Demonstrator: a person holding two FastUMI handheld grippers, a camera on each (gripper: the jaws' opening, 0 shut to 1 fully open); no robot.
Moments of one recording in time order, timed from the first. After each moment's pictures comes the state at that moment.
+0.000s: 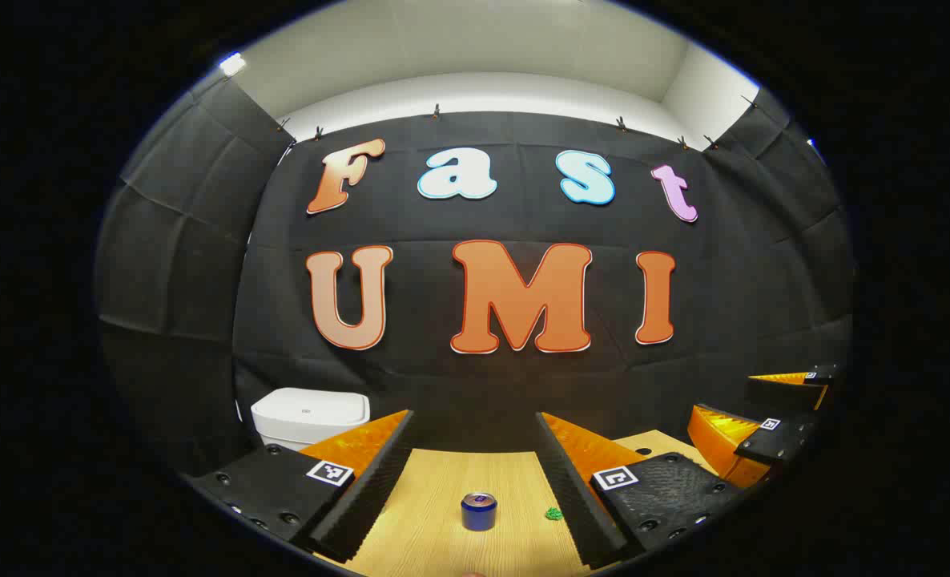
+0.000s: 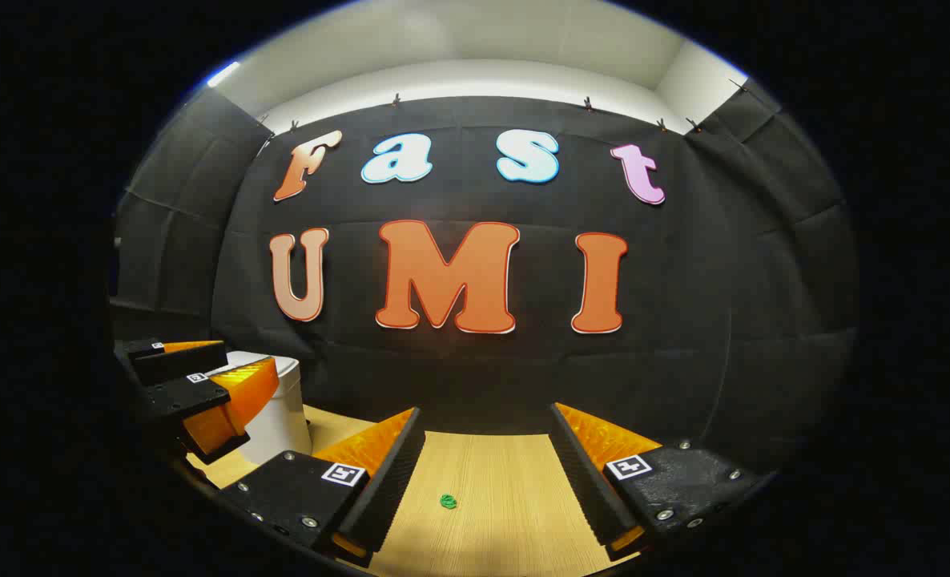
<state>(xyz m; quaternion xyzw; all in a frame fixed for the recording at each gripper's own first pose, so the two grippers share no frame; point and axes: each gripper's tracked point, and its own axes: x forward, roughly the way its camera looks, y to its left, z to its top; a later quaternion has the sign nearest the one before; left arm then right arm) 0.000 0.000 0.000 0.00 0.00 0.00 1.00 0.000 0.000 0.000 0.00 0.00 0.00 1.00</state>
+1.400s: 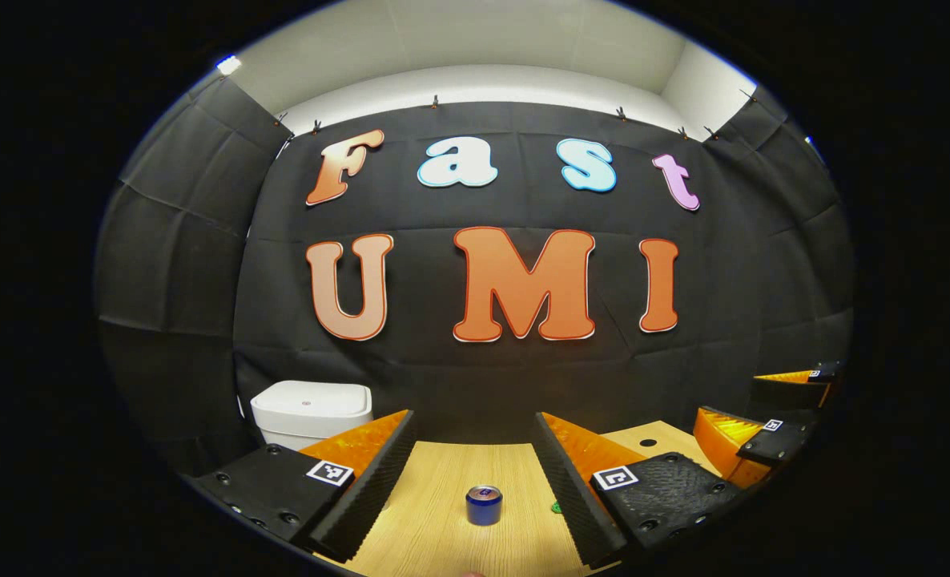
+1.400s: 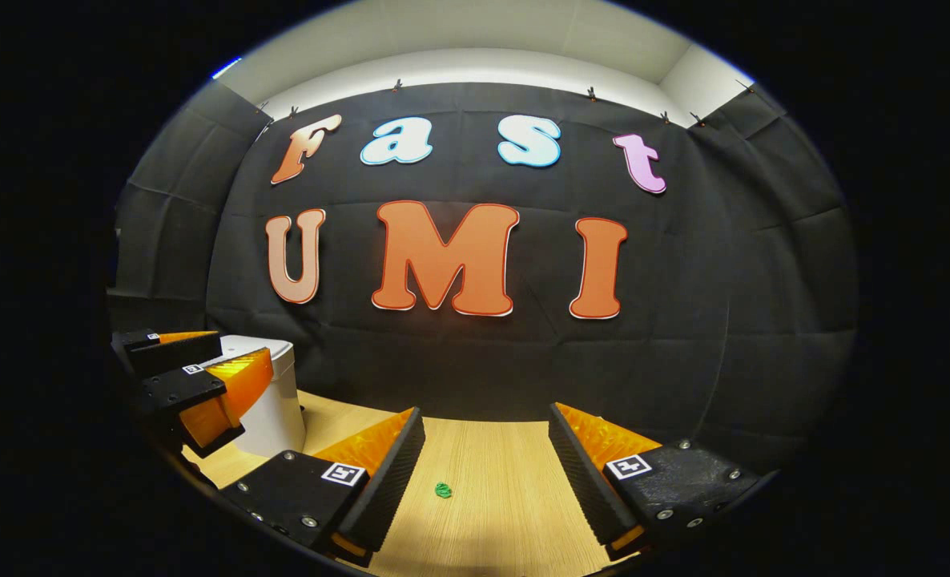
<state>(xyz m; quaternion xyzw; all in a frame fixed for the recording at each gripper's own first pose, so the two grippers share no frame) 0.007 0.007 -0.016 0.00 0.02 0.00 1.00 0.000 0.001 -0.015 -0.01 0.03 0.00 1.00</state>
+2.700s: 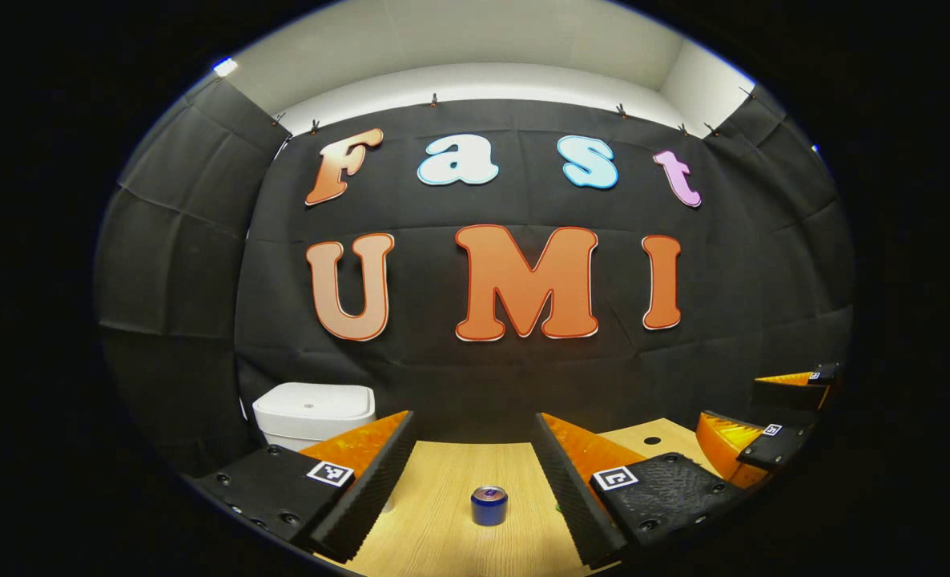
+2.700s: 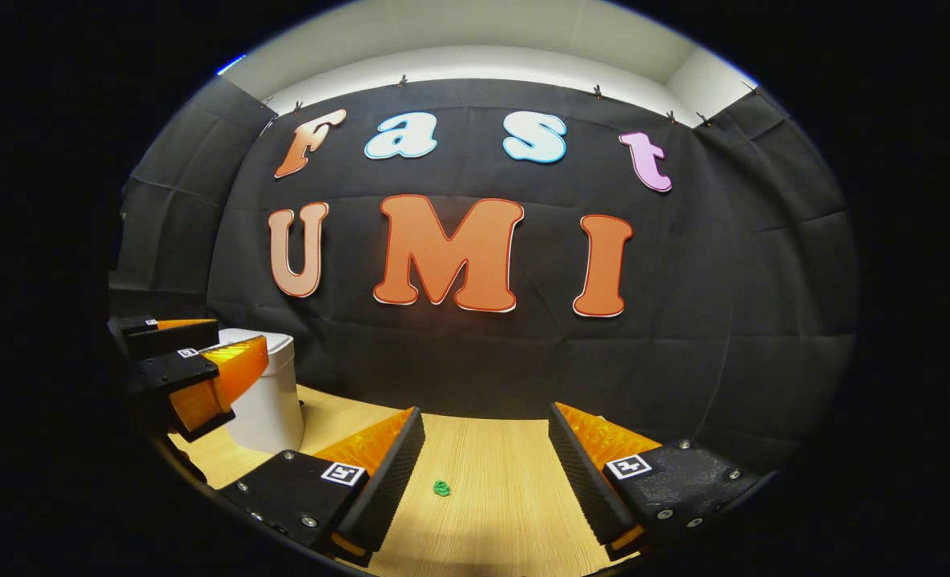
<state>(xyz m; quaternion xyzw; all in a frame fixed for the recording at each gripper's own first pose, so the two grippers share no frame) 0.016 0.022 -0.010 0.01 0.02 0.01 1.00 0.002 0.003 -0.019 -0.02 0.04 0.00 1.00</state>
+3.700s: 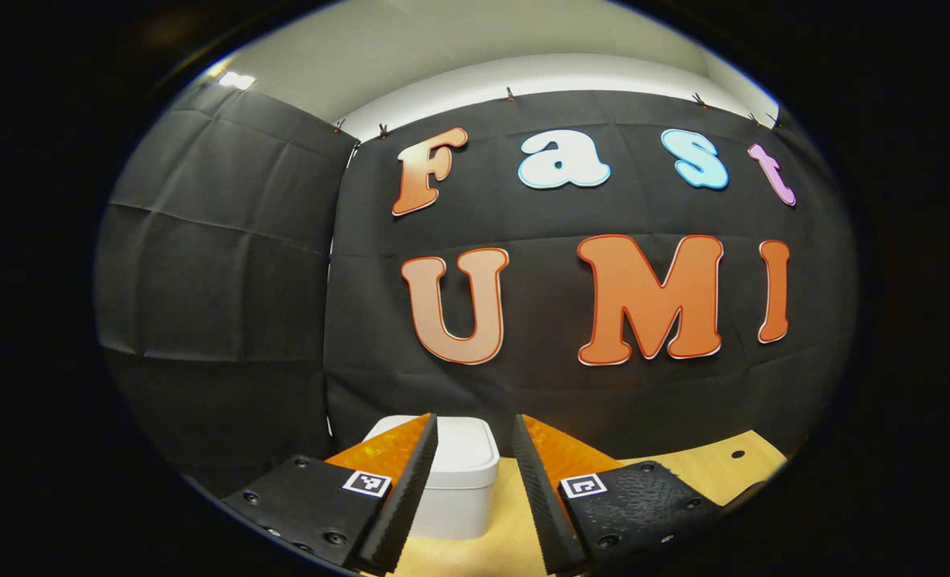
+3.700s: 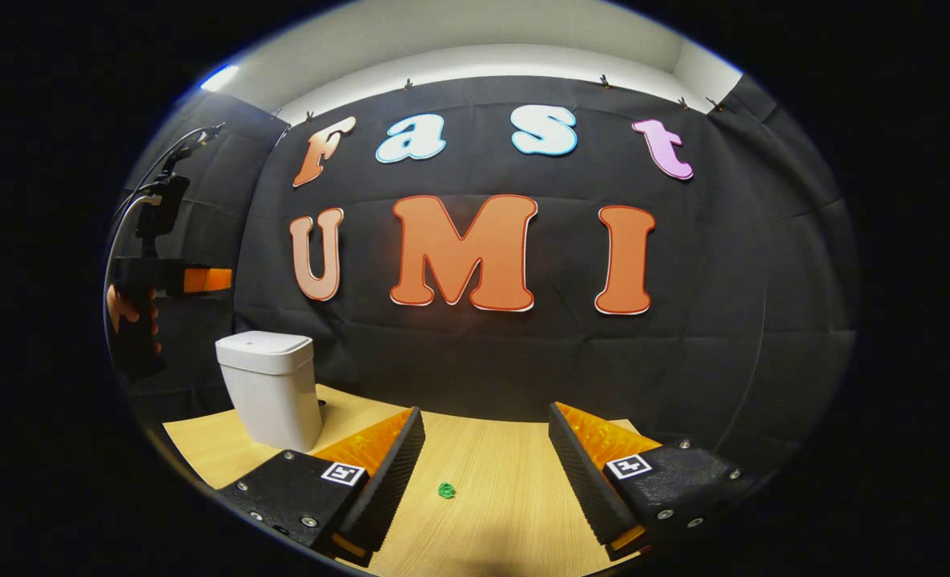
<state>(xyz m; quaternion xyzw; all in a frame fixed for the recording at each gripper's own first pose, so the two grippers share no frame) 0.079 0.182 0.055 0.03 0.03 0.17 0.98 0.027 -0.024 -0.026 0.00 0.03 0.06 1.00</state>
